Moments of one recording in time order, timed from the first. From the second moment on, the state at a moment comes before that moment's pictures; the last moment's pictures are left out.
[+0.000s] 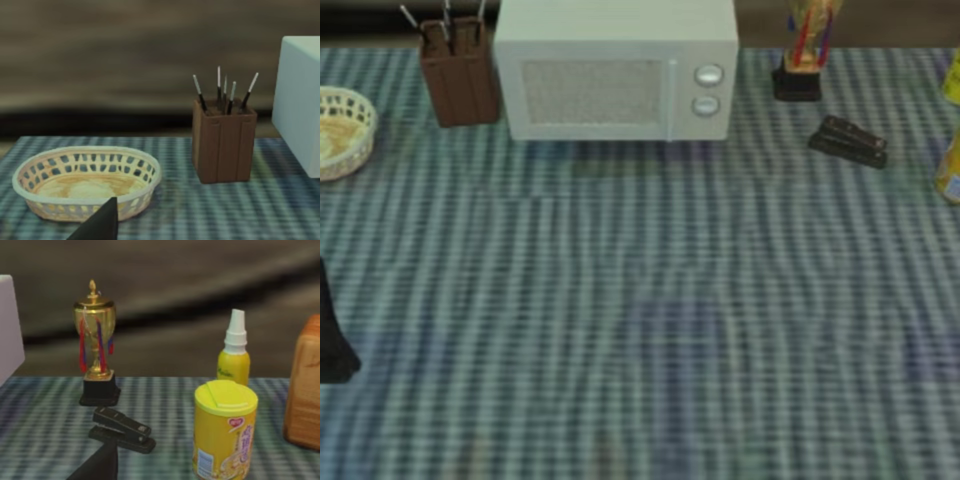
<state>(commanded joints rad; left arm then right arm) 0.00 0.00 0.00 0.00 0.00 0.00 0.00 0.00 0.00 0.00 0.00 0.00</state>
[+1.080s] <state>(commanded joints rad) -0.50 1.26 0.88 -0.02 -0.44 -0.25 0.00 0.00 0.00 0.00 0.00 0.00</state>
